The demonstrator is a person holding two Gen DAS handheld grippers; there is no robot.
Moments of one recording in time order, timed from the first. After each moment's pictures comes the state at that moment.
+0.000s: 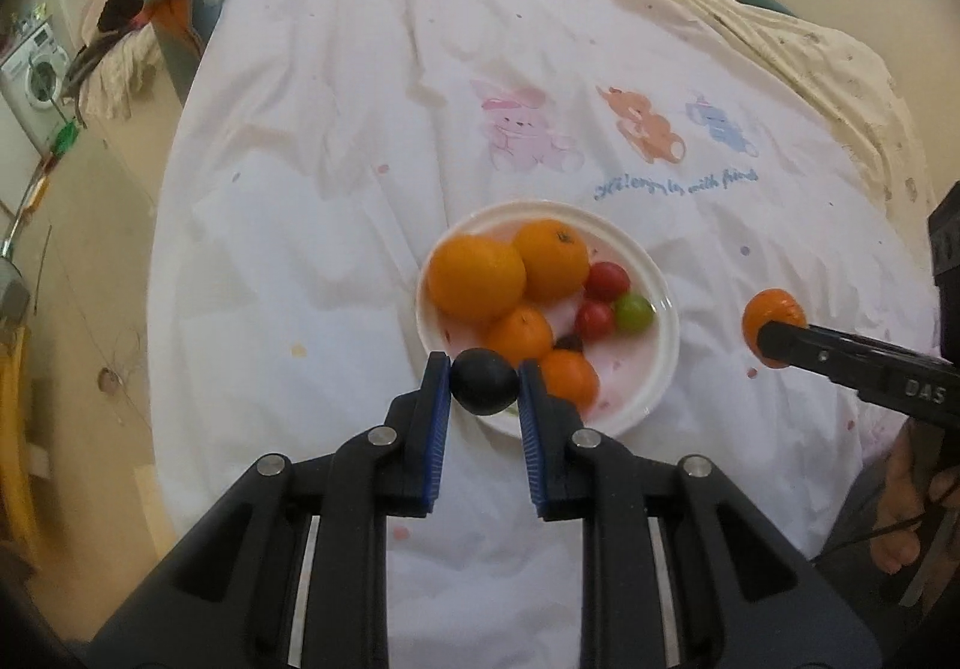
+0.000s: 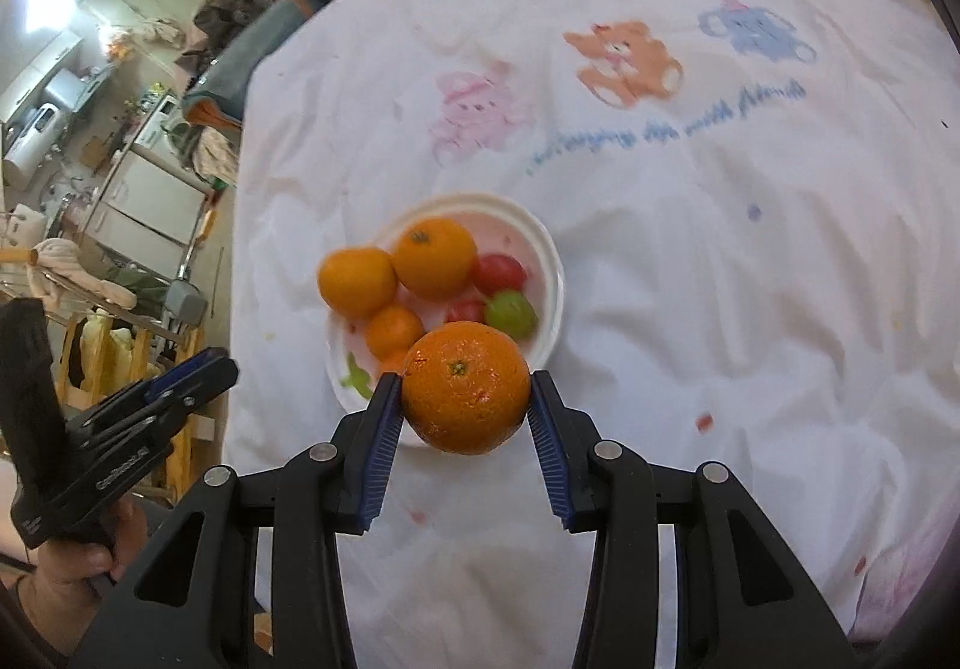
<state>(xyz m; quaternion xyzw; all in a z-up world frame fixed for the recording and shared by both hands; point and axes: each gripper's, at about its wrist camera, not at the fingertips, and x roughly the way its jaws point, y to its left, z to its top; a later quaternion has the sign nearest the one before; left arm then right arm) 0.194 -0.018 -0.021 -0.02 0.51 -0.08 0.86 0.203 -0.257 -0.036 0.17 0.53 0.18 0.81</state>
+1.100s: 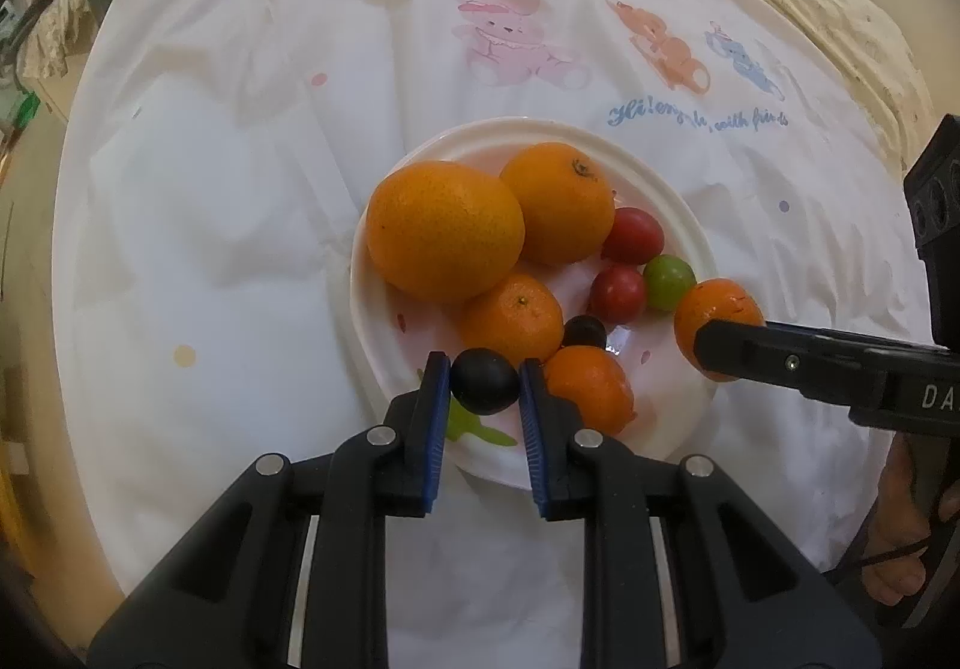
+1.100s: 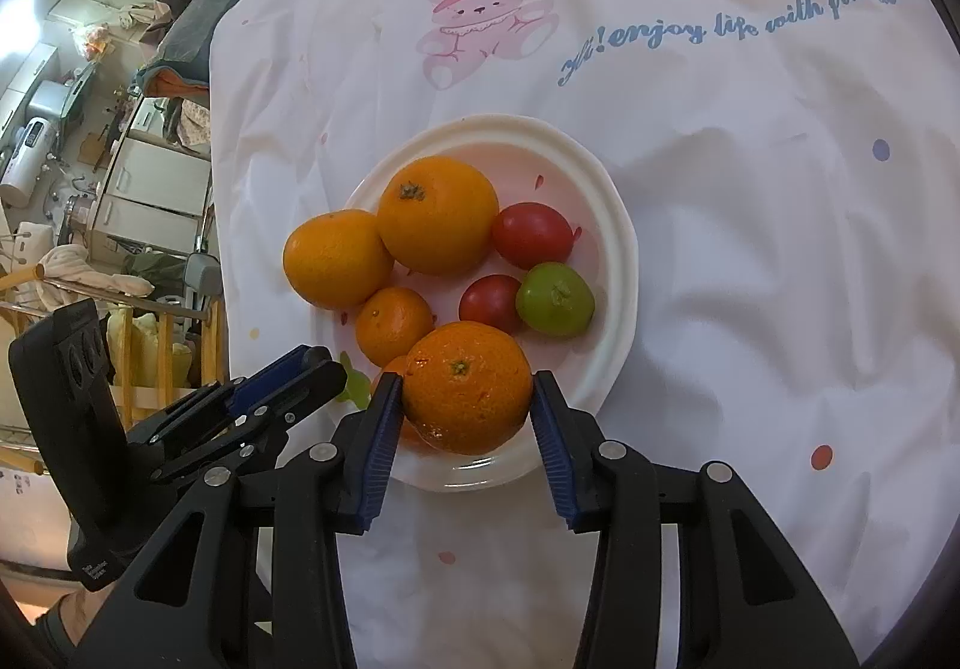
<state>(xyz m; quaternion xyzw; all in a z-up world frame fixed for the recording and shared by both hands) 0.235 -0.034 -0.097 -0.02 0.57 -0.11 0.81 0.251 -0.225 -0.102 0.21 0.61 0.20 0.74</state>
